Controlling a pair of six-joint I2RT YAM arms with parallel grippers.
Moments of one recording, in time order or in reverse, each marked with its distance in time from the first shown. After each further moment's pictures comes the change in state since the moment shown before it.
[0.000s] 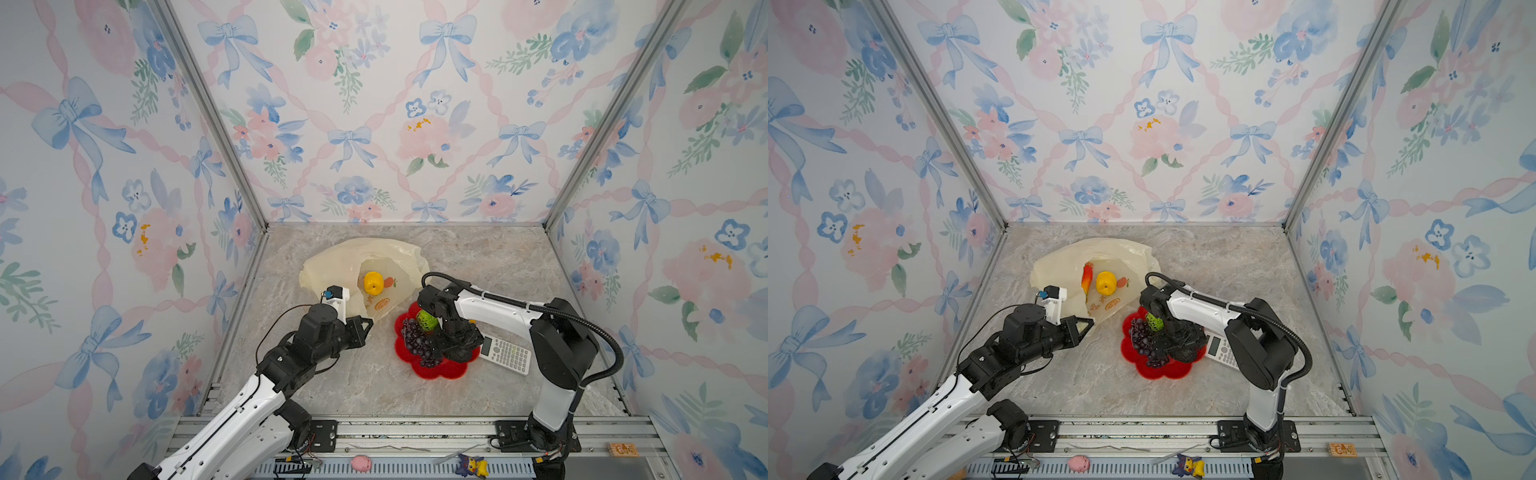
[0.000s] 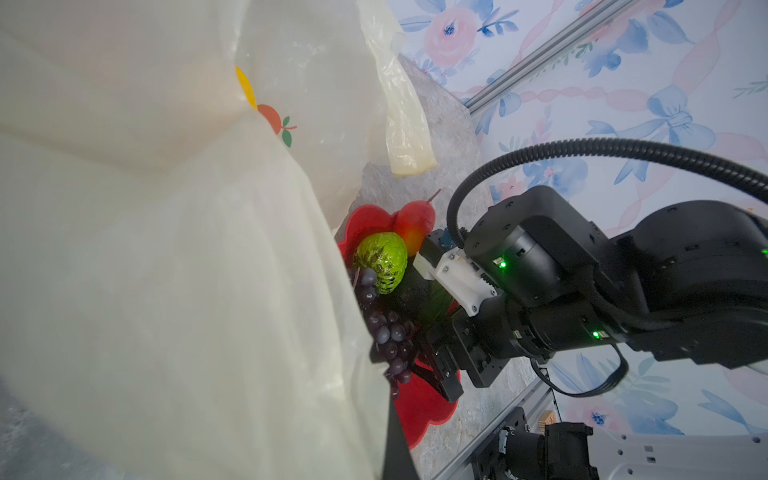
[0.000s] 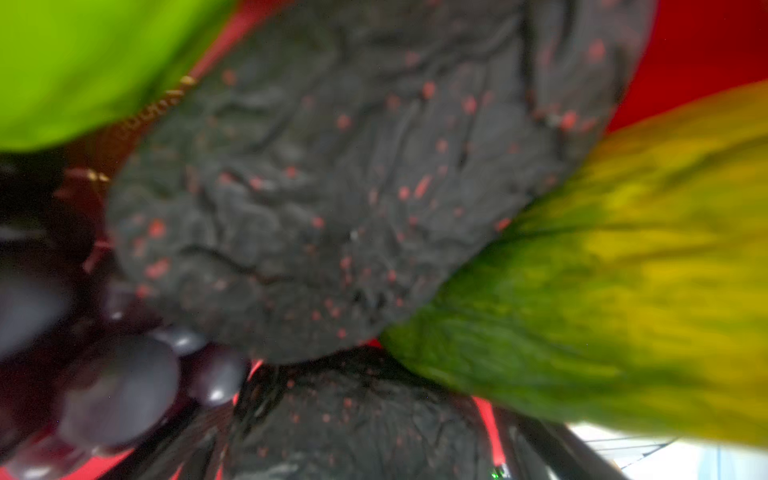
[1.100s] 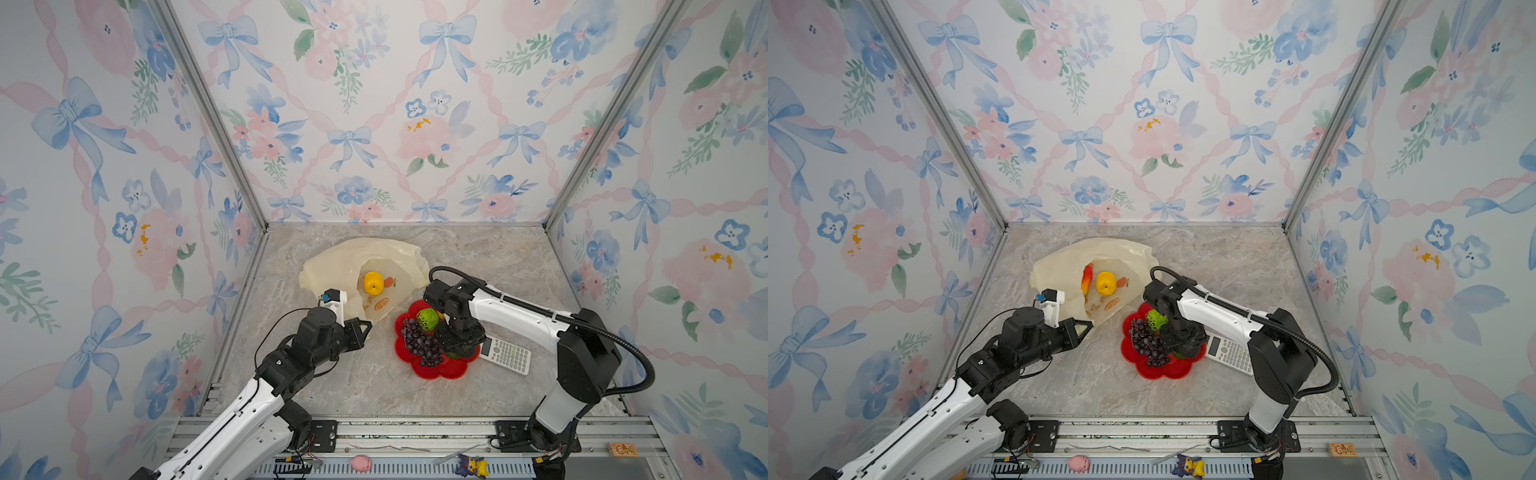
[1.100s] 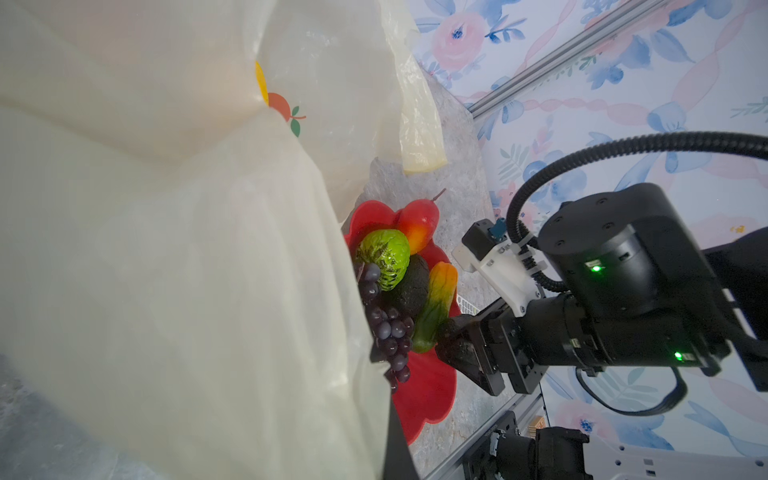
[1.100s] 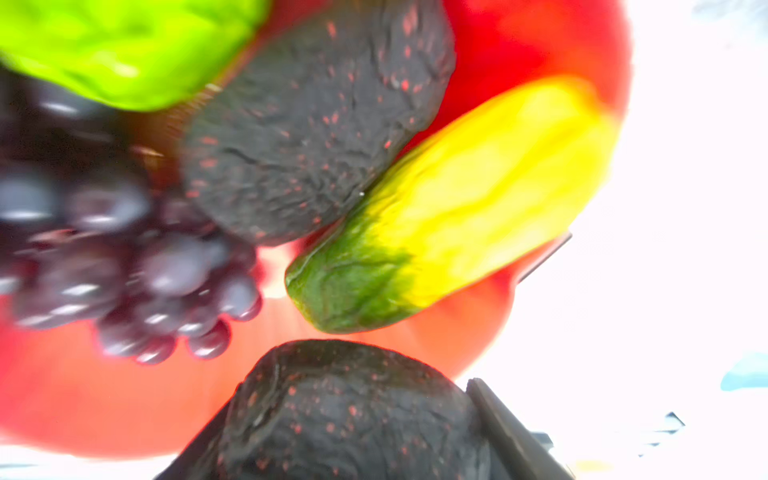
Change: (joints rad) left arm 0.000 -0.031 -0.030 0.000 -0.004 -0.052; right arm -0.010 -0.151 0.023 -0.051 0.016 0.024
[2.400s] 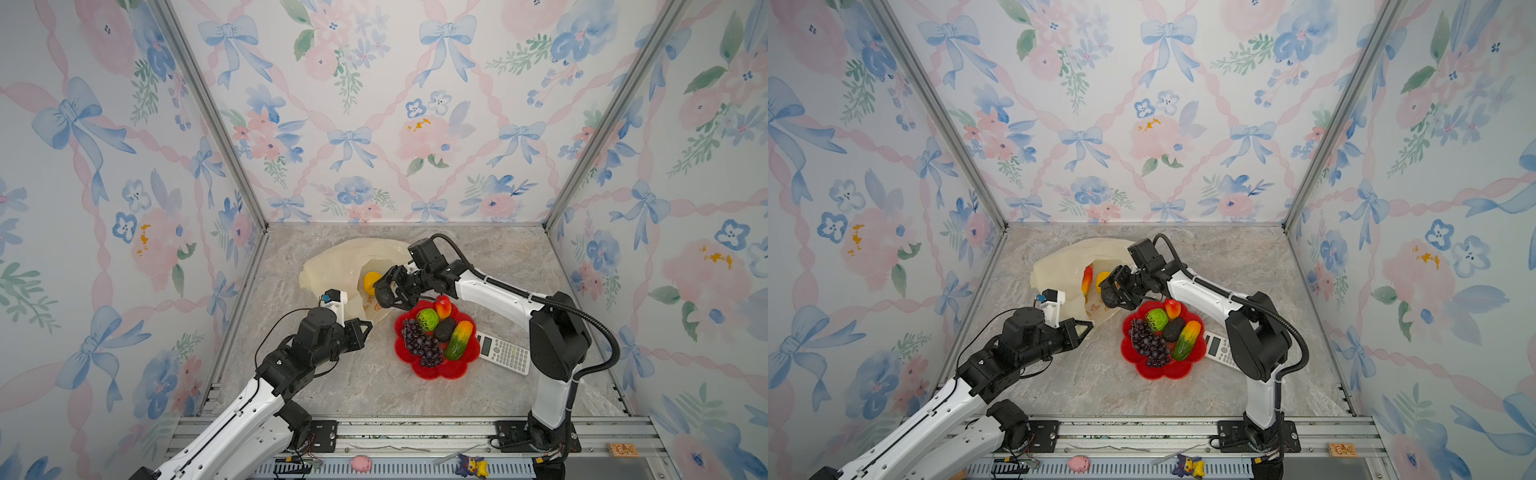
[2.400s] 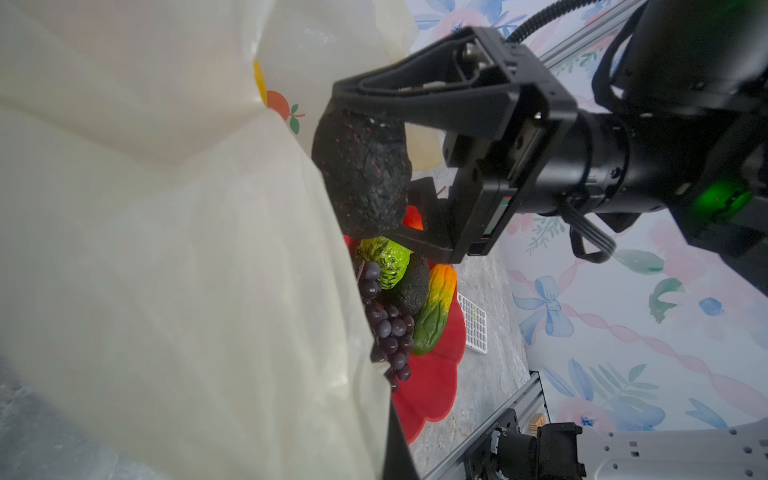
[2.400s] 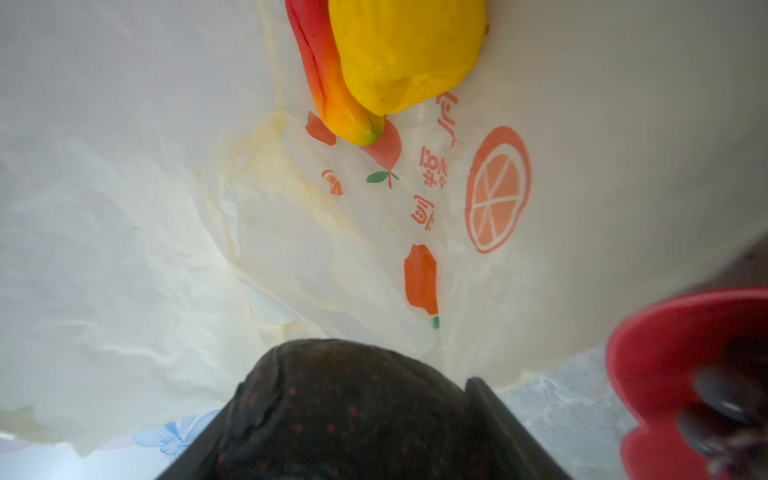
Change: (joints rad) left arm 0.000 0.009 -0.001 0.002 0.010 0.008; right arm -0.047 0.240 0.220 0.906 -0.615 0.880
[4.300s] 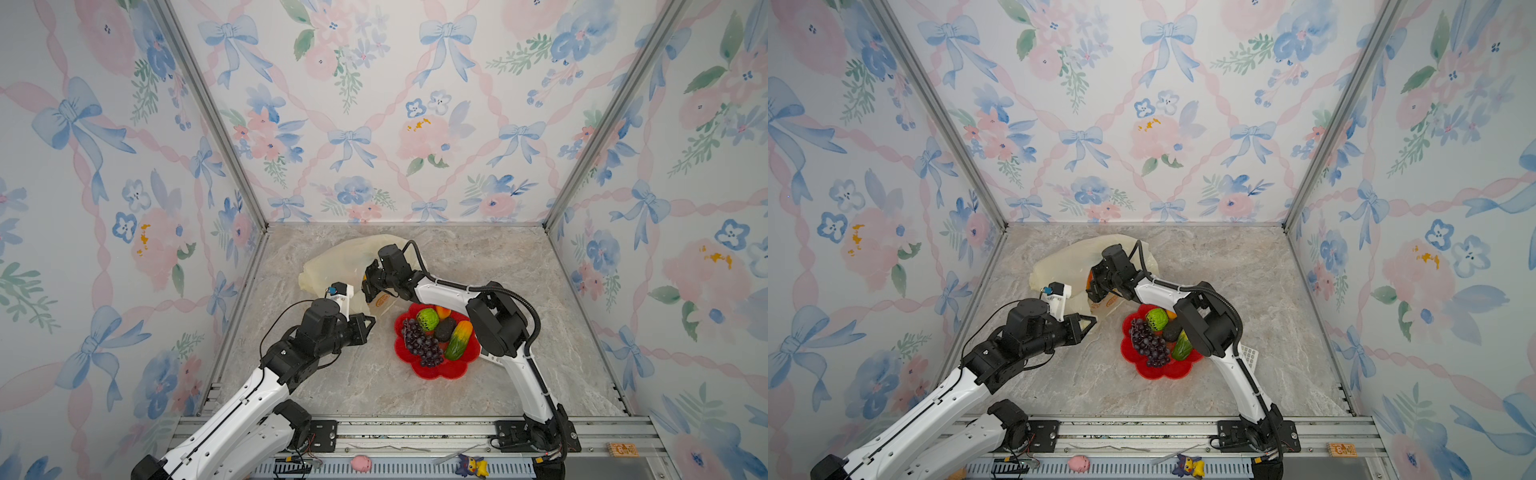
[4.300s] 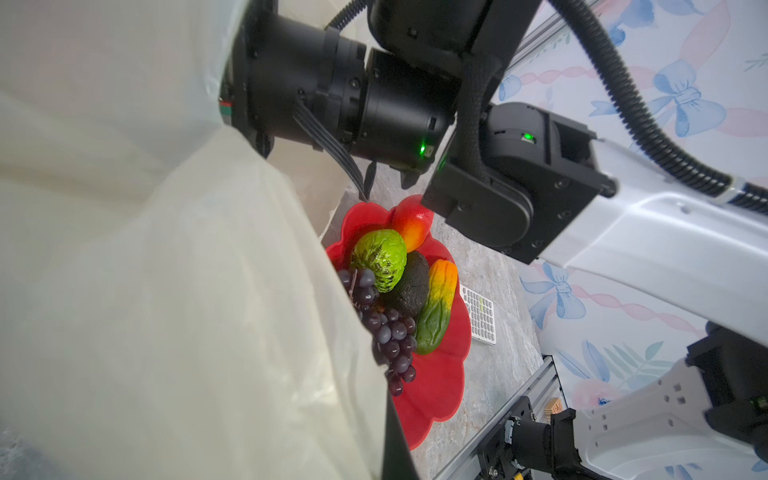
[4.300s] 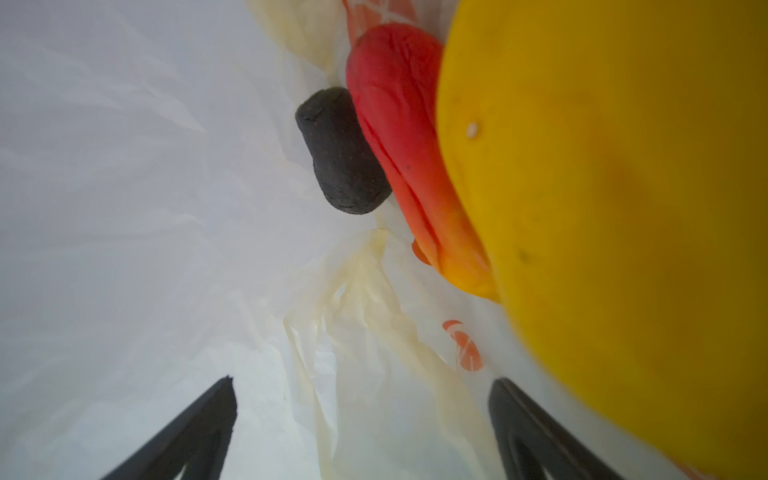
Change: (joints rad) left arm 0.029 0.073 0.060 0.005 0.039 0.098; right arm 0.056 0.379 0.206 0.472 0.148 0.418
